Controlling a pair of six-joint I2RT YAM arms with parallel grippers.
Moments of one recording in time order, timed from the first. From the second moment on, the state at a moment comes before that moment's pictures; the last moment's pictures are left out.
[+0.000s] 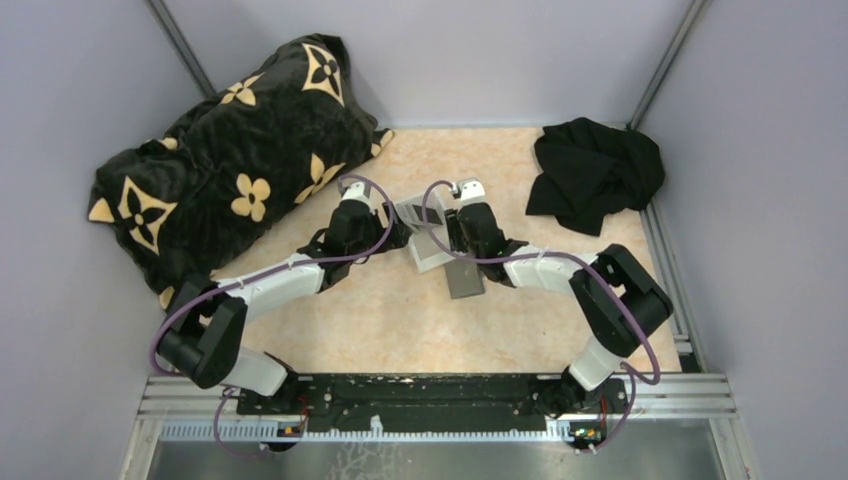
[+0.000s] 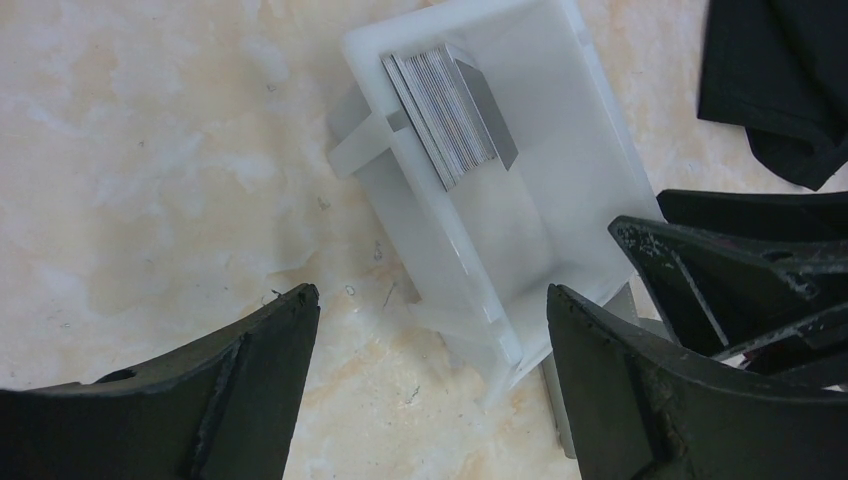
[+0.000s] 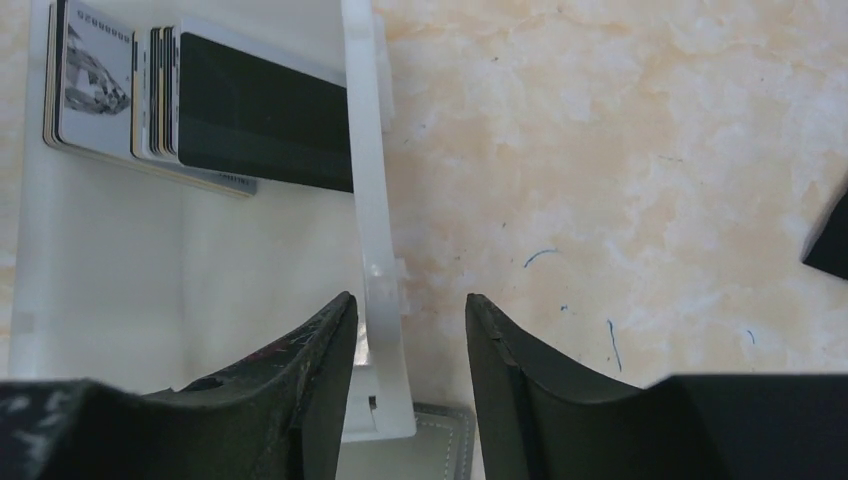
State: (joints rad) left arm -0.59 1.45 0.74 0.20 -0.13 -0.63; right arm 0.69 1.61 0.80 0.28 0.33 0.18
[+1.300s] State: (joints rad) left arm -0.62 1.32 0.73 0.17 -0.16 -0.63; right arm 0.61 1.51 0.95 0.20 0.19 0.17
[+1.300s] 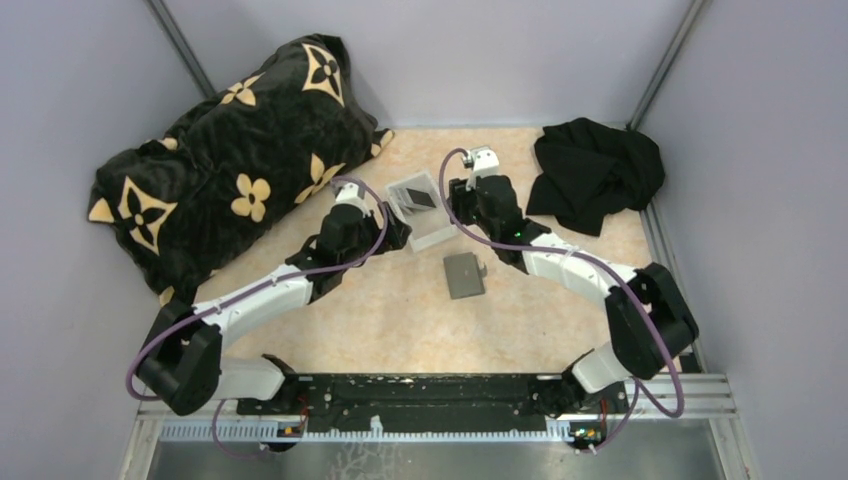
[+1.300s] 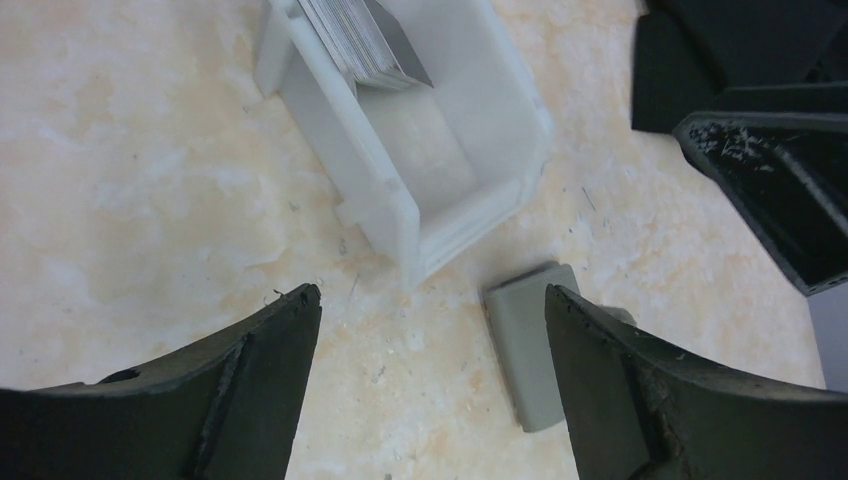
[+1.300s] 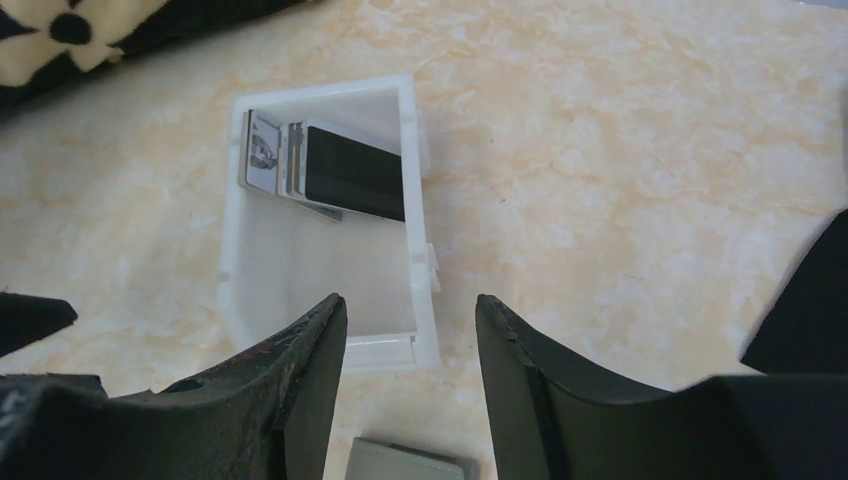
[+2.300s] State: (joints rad) left arm -0.70 1.18 0.54 0.10 -0.29 -0.76; right arm 0.64 2.07 1.63 -0.15 0.00 0.13
